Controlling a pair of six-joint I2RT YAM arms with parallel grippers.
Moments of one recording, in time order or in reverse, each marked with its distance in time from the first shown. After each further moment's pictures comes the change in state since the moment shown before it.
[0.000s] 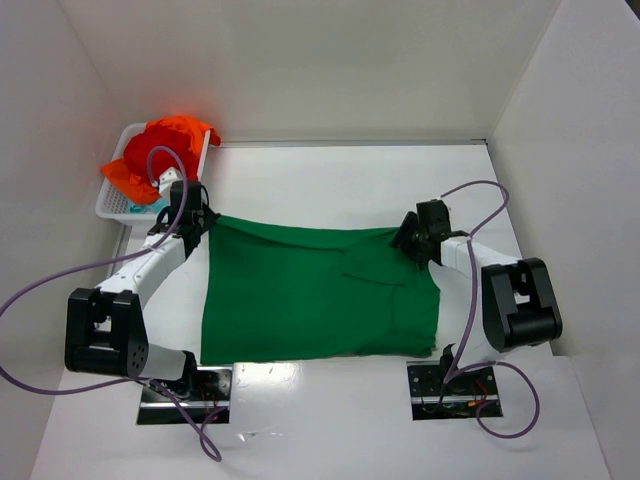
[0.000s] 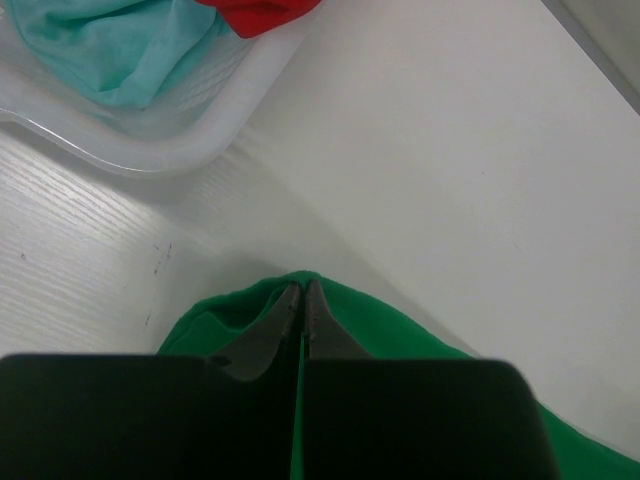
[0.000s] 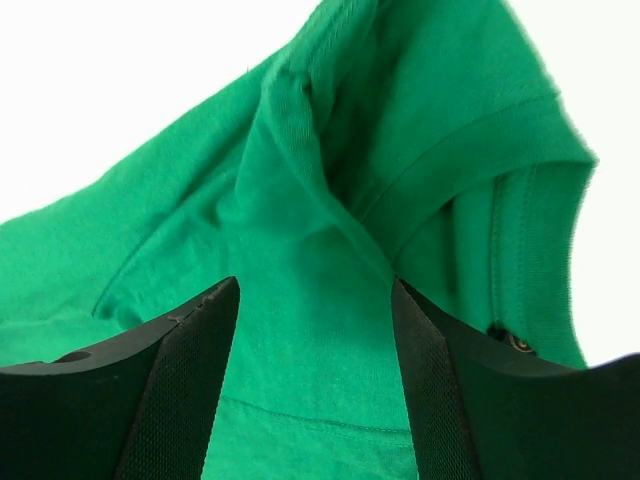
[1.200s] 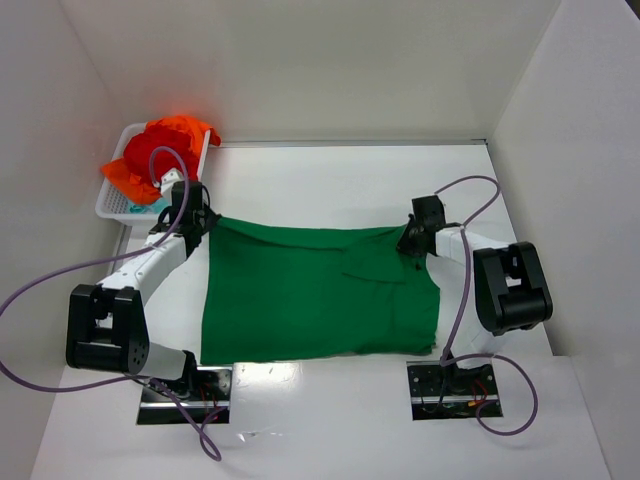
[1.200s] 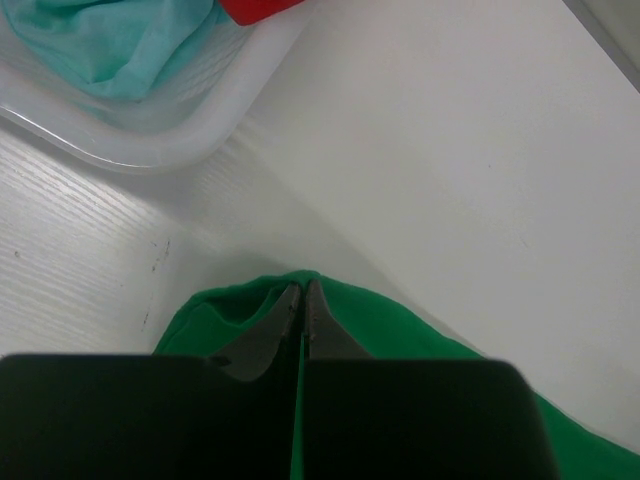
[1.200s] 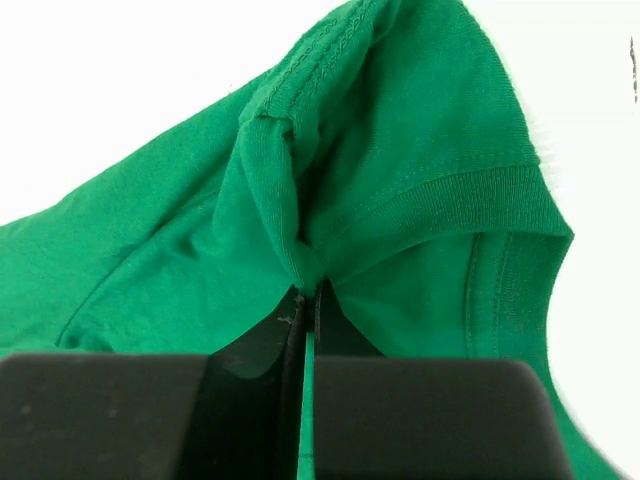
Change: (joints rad) left arm 0.000 0.020 0.000 0.002 0.011 0.000; right arm 0.000 0.107 0.084 -0.038 0.019 -0.050
